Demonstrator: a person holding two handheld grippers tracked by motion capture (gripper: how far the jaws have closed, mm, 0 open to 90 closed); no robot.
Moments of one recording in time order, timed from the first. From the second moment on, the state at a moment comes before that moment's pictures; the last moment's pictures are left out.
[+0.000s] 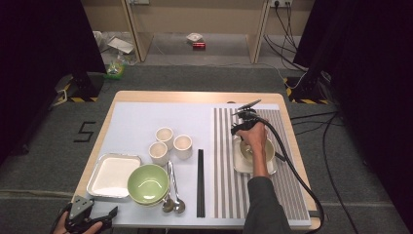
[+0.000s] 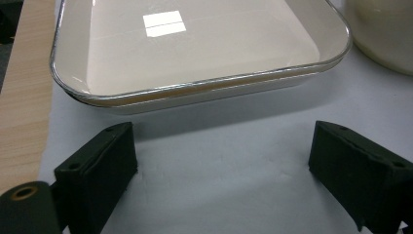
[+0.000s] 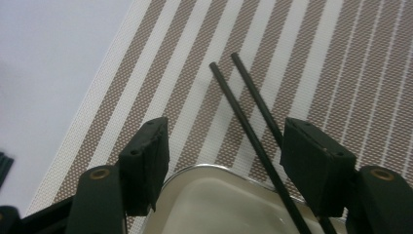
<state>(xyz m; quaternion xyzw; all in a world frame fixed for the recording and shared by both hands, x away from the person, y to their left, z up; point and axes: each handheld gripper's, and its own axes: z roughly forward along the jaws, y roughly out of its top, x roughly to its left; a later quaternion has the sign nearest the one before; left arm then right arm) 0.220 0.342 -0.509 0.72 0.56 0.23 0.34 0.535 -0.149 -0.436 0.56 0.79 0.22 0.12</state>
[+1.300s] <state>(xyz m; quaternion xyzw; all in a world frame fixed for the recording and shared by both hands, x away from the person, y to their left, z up) 0.220 0.341 -0.511 0.72 0.56 0.24 0.34 0.538 -0.148 -0.439 0.58 0.79 0.19 0.10</state>
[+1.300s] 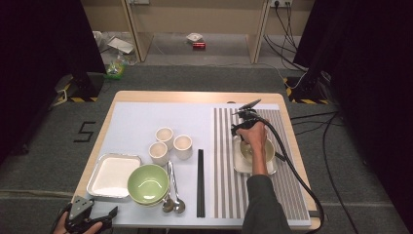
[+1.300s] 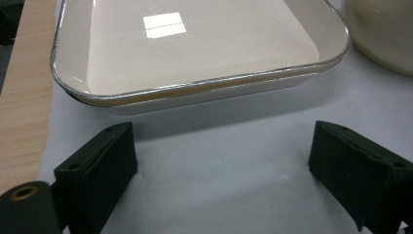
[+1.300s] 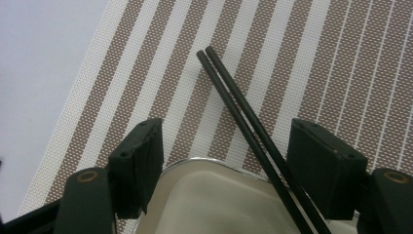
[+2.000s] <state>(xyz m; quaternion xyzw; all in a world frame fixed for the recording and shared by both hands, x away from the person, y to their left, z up) 0.220 0.342 -0.510 0.72 0.56 0.24 0.34 0.532 -0.145 -0.437 0.55 0.81 0.18 0.07</state>
